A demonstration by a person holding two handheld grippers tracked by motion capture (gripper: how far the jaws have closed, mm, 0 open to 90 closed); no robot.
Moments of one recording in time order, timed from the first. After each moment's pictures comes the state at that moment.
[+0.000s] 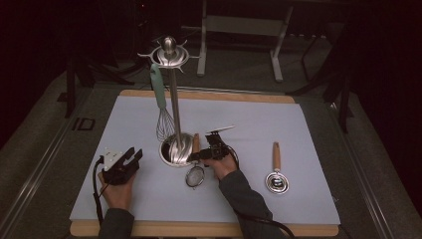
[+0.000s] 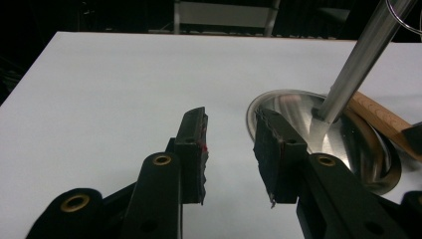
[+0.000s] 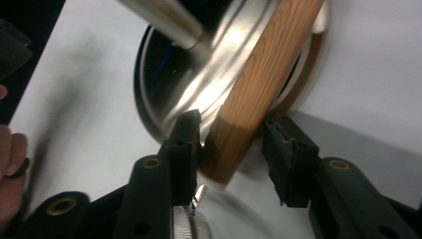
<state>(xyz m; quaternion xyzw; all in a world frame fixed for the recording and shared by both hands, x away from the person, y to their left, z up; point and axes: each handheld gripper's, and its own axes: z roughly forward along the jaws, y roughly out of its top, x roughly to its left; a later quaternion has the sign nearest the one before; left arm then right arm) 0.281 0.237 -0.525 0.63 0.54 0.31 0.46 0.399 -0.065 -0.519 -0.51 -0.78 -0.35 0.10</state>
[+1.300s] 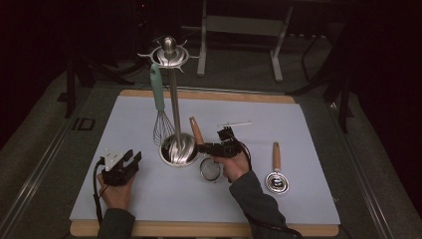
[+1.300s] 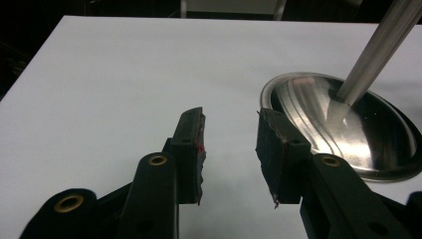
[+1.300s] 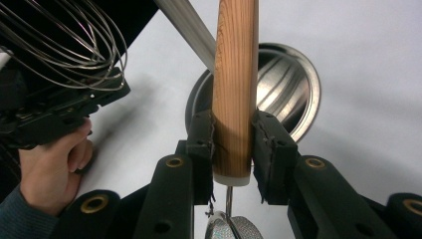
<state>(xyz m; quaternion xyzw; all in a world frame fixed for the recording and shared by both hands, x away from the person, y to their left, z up) 0.283 0.240 -0.535 0.63 0.56 0.31 0.44 0.370 -0.098 -0.456 -0.45 -0.77 -0.44 0.04</state>
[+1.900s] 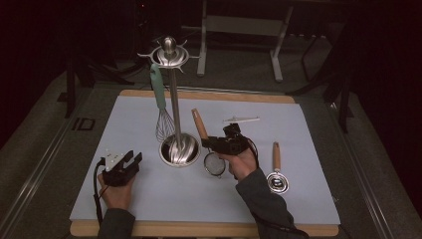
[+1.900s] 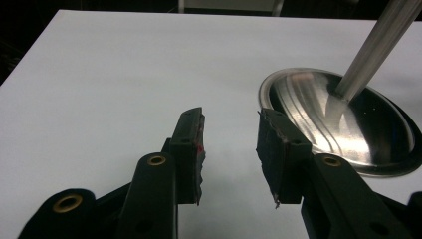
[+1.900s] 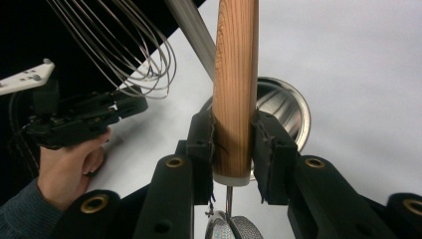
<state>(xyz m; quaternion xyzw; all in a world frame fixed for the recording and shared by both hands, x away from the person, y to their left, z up) 0.282 0.240 -0.537 0.64 0.55 0.30 0.44 0.359 -0.108 -0.423 -0.41 -0.78 -0.47 0.00</state>
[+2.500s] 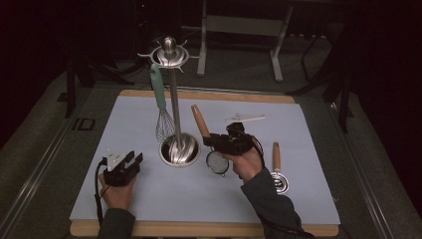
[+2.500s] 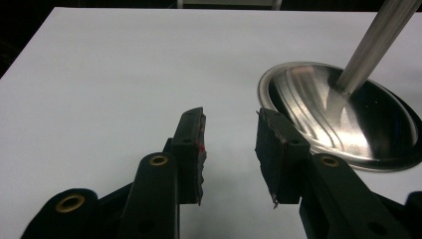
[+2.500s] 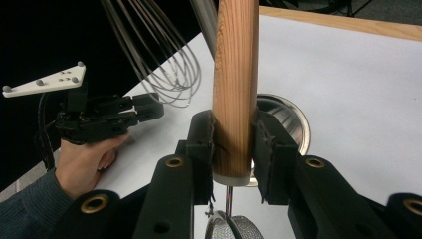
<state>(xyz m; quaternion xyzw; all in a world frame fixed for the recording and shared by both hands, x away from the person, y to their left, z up) 0.283 0.238 -0.538 0.65 0.55 0.30 0.43 0.344 -0.114 -0.396 -0.38 -0.79 -0.49 -0.03</state>
